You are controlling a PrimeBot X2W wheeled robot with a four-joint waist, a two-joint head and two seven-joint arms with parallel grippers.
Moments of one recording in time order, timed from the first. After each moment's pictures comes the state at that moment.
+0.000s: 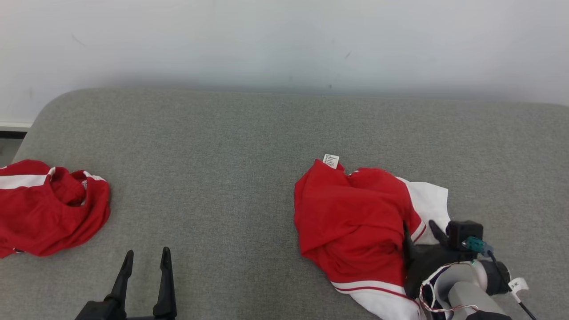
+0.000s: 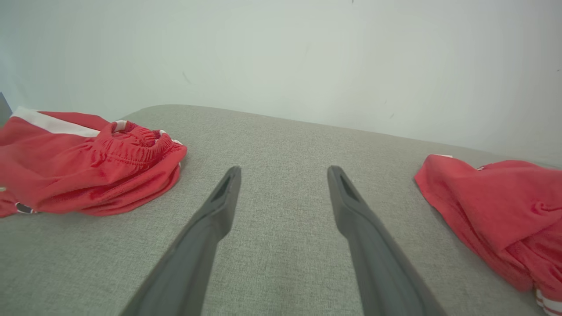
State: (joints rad) left arm -0.02 0.05 0.00 0.19 -0.21 -0.10 -0.26; right arm -0.50 -0.10 0.04 0.99 0.17 0.13 -0.26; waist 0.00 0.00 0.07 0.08
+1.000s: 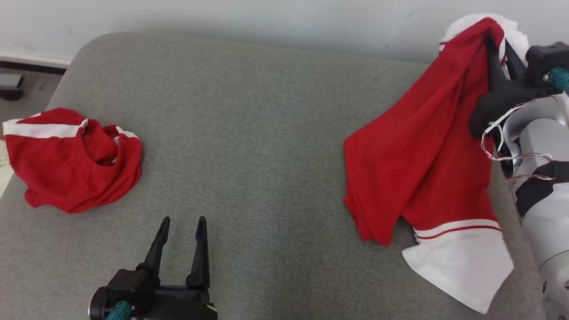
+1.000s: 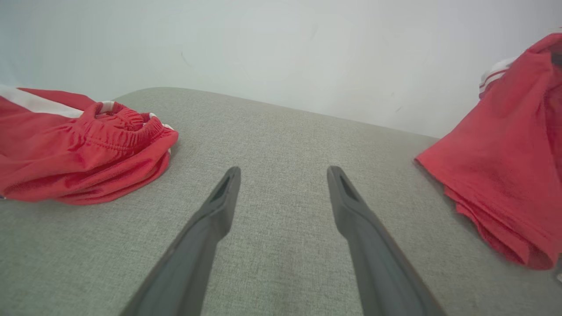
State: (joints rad) left arm -0.12 0.05 -0.14 0.19 -0.28 -0.08 -0.26; right arm -1.04 -0.29 0.08 1.07 0.02 0.13 -0.26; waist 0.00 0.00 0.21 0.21
